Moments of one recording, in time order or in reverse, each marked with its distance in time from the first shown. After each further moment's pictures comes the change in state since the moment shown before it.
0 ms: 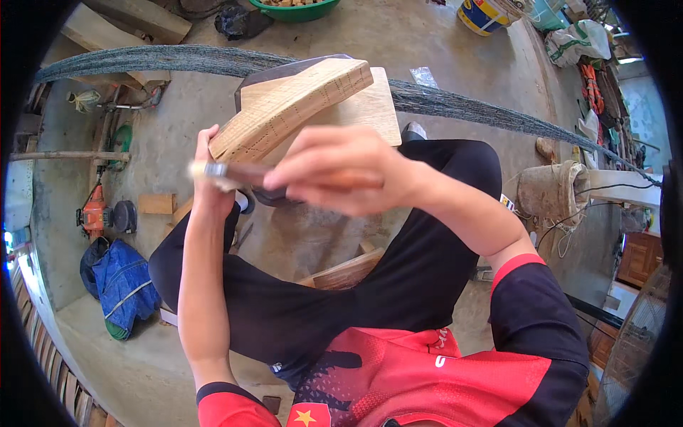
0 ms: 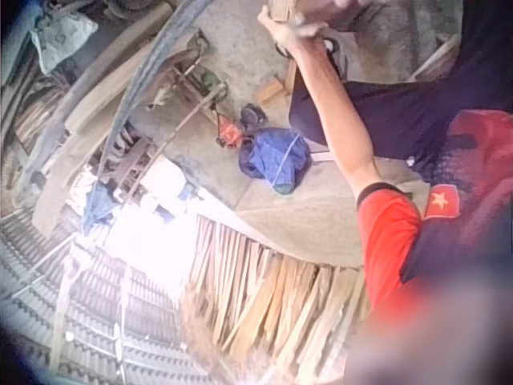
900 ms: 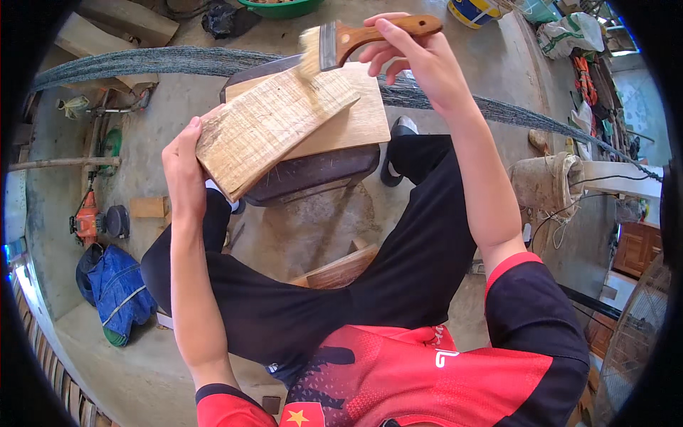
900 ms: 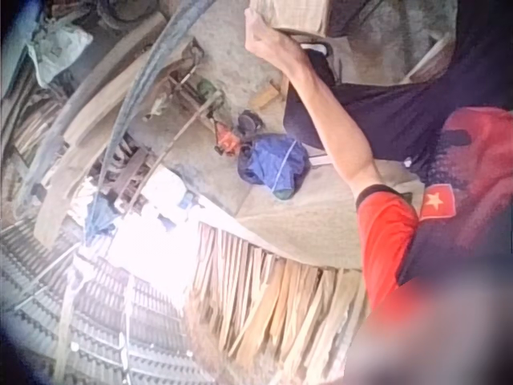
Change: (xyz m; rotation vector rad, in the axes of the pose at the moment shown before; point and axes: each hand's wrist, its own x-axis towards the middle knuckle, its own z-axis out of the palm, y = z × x) left_hand -0.011 0.023 -0.013 0.542 -0.239 0.535; right_hand -0.005 0.026 -0.118 -0.005 0.436 0.665
